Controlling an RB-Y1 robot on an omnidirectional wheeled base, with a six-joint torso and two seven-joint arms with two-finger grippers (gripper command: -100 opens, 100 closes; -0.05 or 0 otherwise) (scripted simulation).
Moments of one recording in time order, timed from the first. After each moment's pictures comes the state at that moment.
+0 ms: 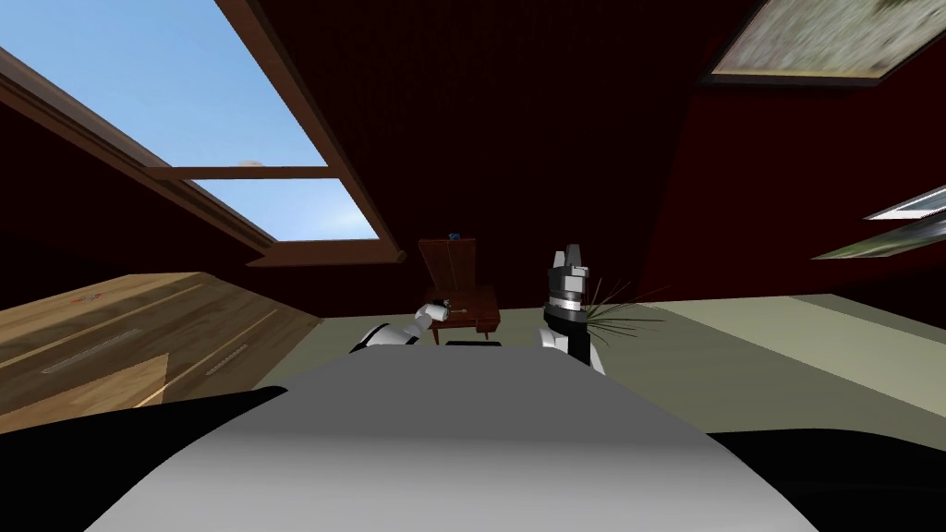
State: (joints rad) left arm -0.46 0.09 -0.21 -0.44 0.17 0.39 0.28; right arm 0.52 0.05 0.01 -2.30 0.06 -0.51 0.14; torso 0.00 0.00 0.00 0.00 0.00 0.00
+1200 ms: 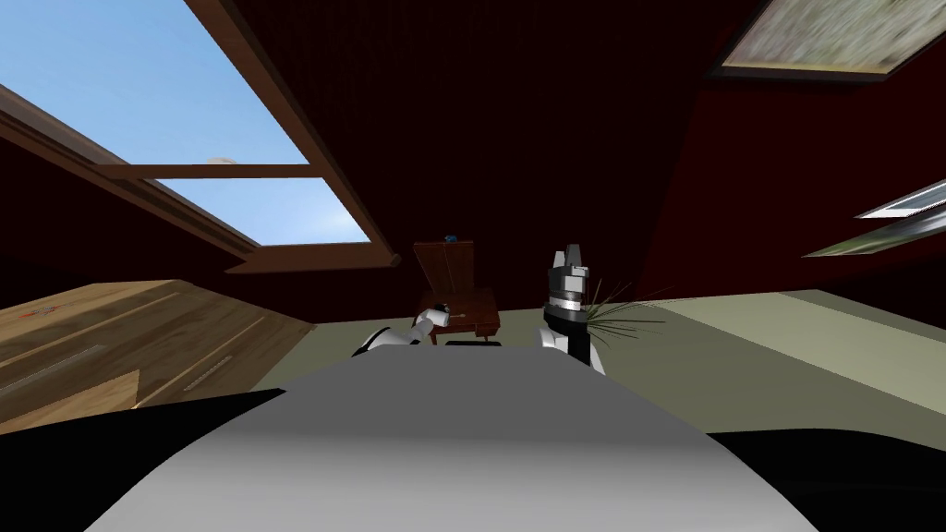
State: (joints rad) left arm -0.43 0.06 -0.18 -0.41 0.14 0.42 0.27; right arm 0.52 0.05 0.01 -2.30 0.06 -0.51 0.14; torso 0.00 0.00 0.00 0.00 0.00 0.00
